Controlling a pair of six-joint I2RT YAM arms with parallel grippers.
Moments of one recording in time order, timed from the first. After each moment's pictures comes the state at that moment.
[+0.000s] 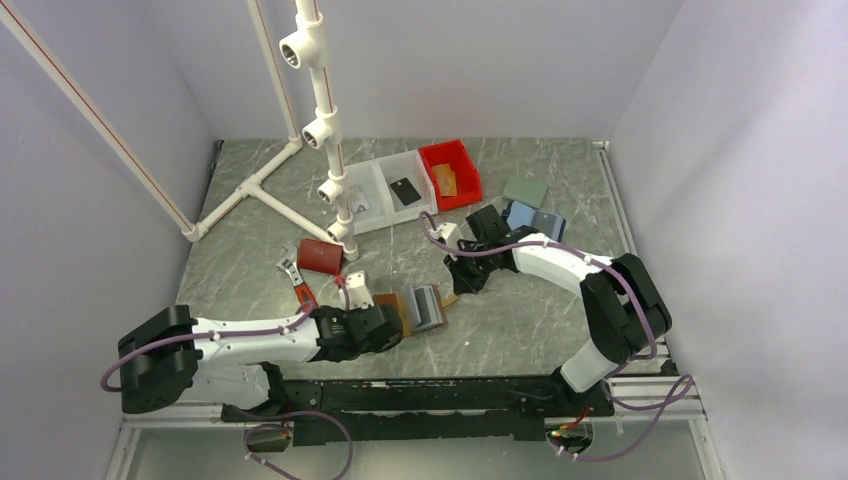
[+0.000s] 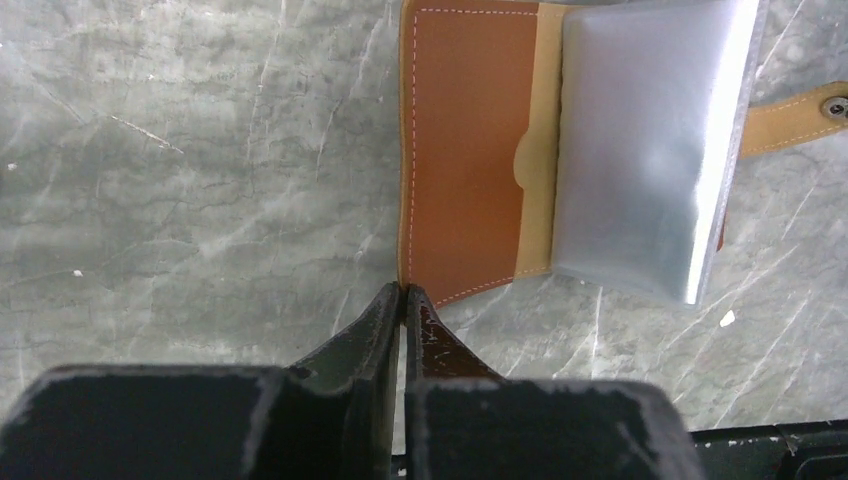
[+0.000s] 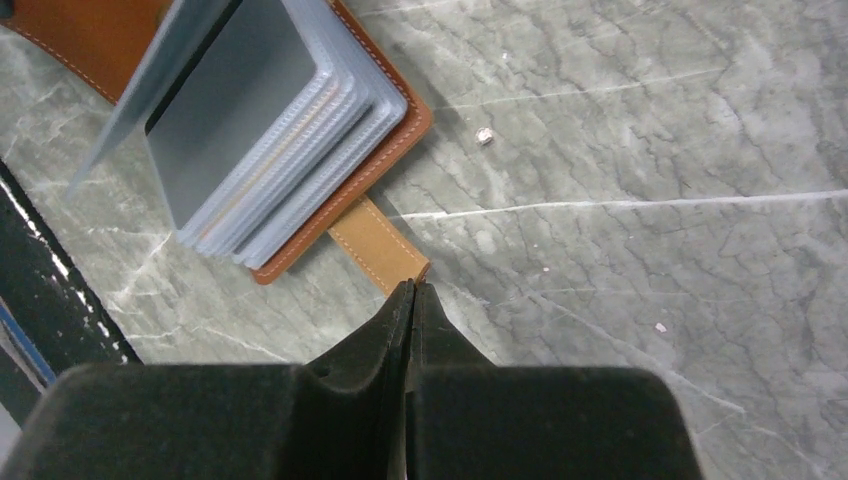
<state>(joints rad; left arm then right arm) -1.19 1.23 0.59 -0.49 -0.52 -1.36 0.54 1.59 0.92 -0.45 -0.46 -0.34</state>
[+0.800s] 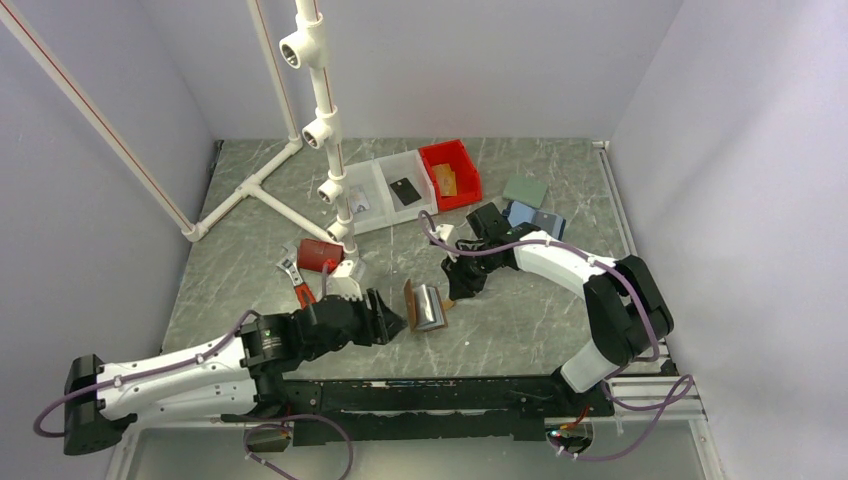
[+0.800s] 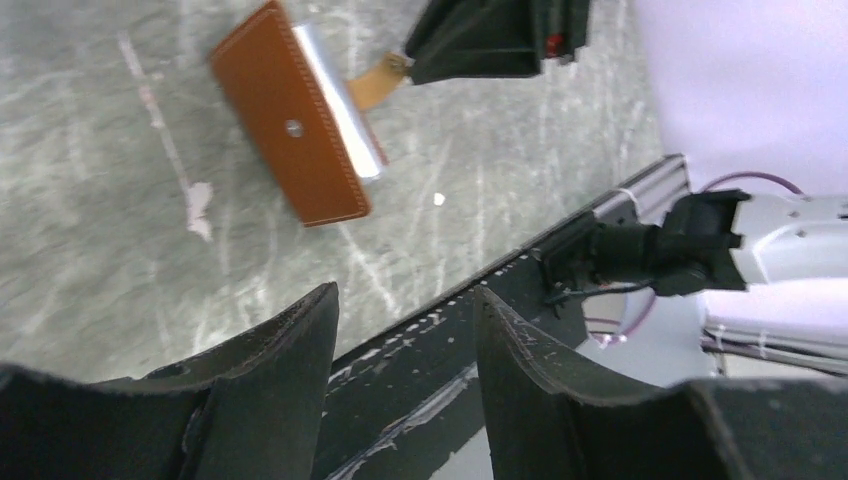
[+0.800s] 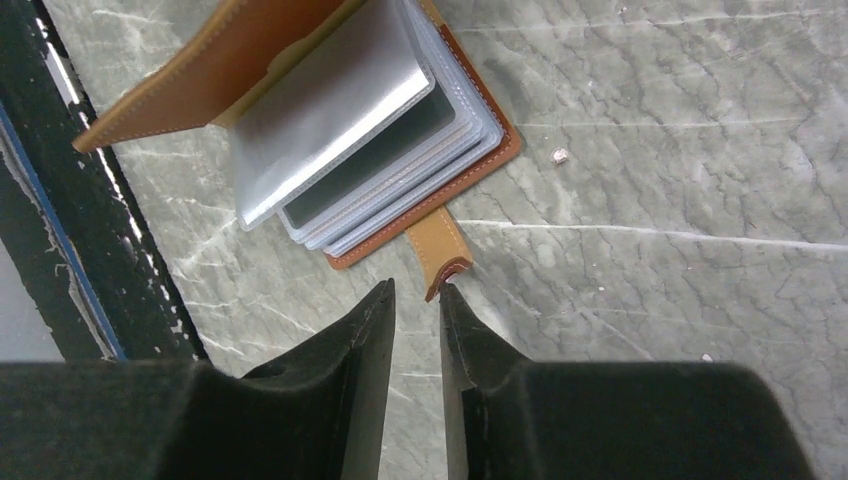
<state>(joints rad) -1.19 0.74 0.55 -0.33 -0.33 -1.00 0.54 1.58 0.95 -0.53 -0.59 -0.41</state>
